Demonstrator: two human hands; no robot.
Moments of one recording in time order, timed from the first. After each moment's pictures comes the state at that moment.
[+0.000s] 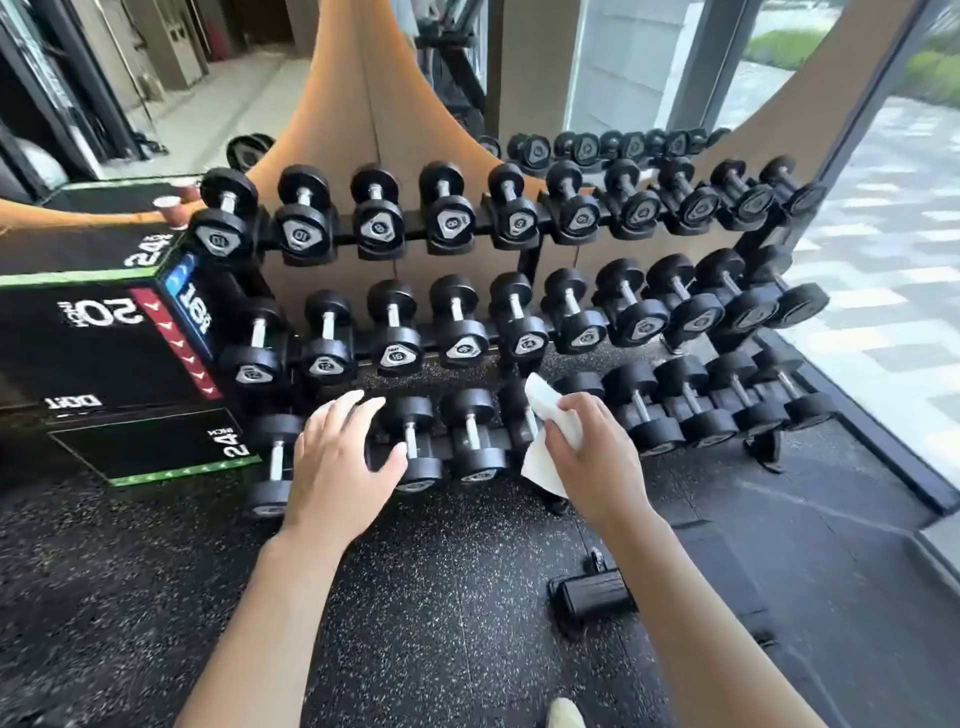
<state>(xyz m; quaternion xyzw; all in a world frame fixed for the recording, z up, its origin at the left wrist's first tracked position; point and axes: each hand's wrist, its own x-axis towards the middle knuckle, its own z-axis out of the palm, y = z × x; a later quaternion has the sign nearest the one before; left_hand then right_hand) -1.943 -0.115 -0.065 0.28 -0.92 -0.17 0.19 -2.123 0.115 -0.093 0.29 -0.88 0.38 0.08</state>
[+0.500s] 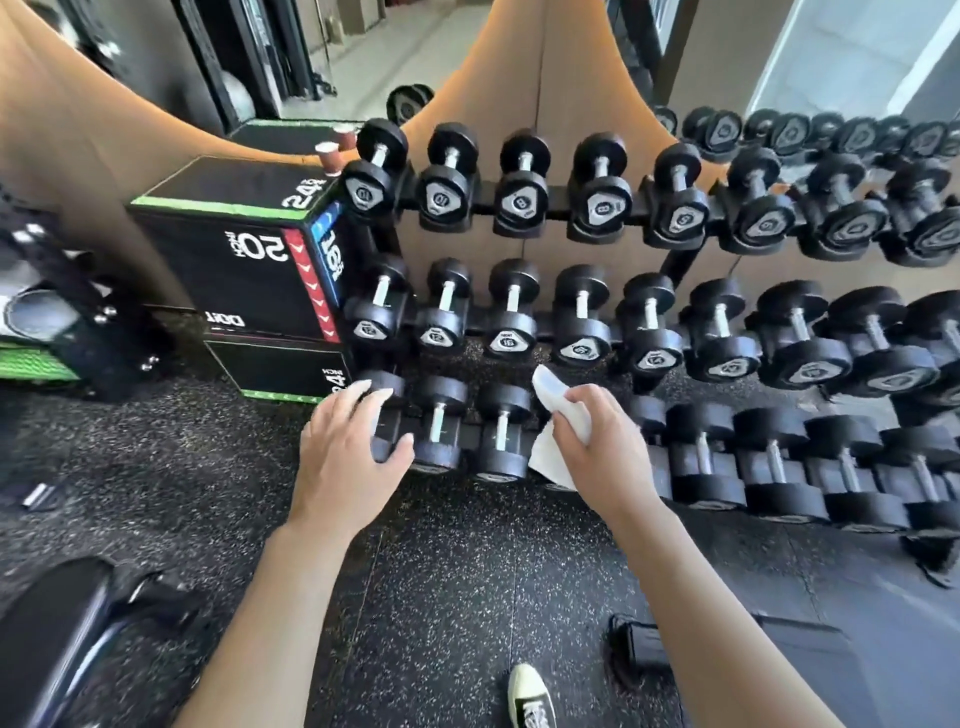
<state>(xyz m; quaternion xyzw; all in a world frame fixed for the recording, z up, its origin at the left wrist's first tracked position) -1.920 -0.216 -0.081 0.42 -0.88 -0.15 0.18 -2.162 -0.052 -0.116 0.40 -0.83 0.38 -0.02</state>
